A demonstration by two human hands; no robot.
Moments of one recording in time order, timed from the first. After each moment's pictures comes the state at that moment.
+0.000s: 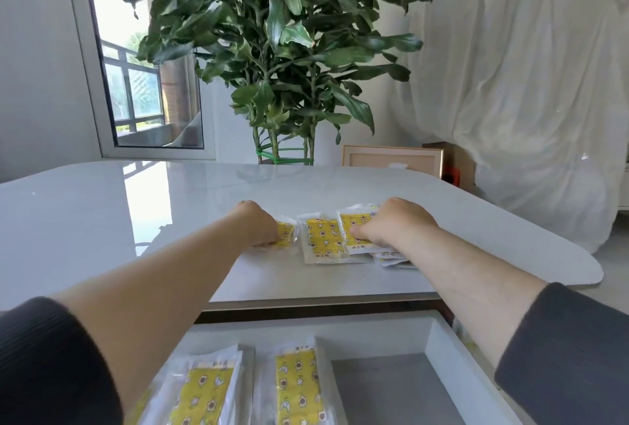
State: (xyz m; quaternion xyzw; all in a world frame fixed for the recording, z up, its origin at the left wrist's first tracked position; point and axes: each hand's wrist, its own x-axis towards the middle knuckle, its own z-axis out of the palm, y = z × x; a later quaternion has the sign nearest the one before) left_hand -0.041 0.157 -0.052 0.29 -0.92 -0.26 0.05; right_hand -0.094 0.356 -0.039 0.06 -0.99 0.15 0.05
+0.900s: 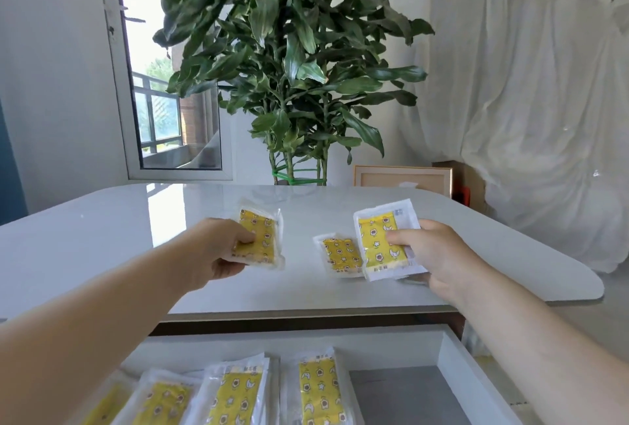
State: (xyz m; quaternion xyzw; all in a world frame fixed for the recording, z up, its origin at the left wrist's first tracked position) left_hand 0.064 0.133 -0.026 0.30 -0.69 -0.64 0.14; right_hand -0.036 0.393 -0.029 0.10 -0.75 0.66 -0.06
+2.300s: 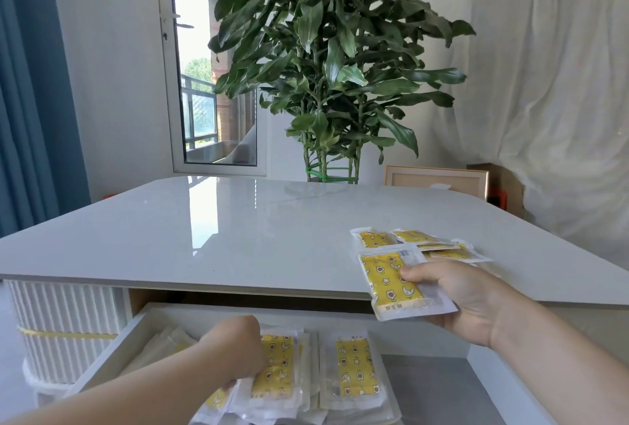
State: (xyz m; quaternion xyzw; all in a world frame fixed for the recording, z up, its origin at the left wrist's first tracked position) left_hand 0.147 0.146 -0.128 0.32 -0.93 -0.14 -0.14; right_hand 0.034 0.391 -0.044 0.10 -0.65 0.69 -0.29
